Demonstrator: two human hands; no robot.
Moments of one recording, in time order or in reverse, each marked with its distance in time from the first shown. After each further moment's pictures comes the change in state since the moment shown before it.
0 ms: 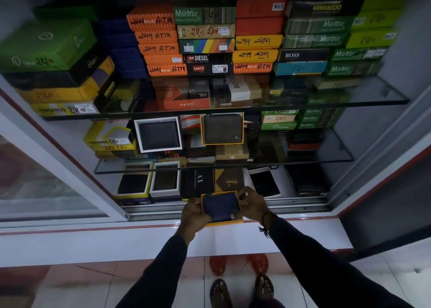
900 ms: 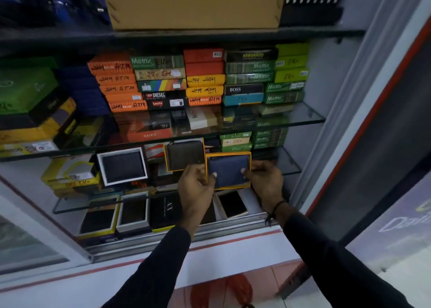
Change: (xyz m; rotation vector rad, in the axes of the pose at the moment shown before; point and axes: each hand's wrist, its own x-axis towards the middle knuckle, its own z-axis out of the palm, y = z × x) left_hand -0.032 0.152 0.064 0.069 0.381 0.730; right_hand -0.072 -0.058 -0.154 0.609 0.751 -0.128
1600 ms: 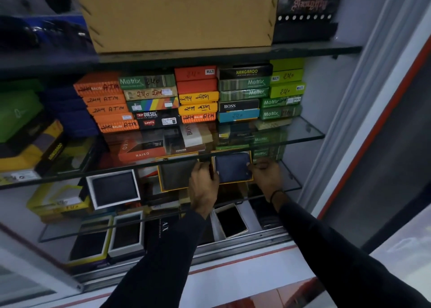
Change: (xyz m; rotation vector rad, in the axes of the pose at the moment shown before) left_hand 0.065 0.018 0.059 0.347 -0.146 0.051; right_hand 0.104 0.011 0.012 -0.183 0.043 -0.035
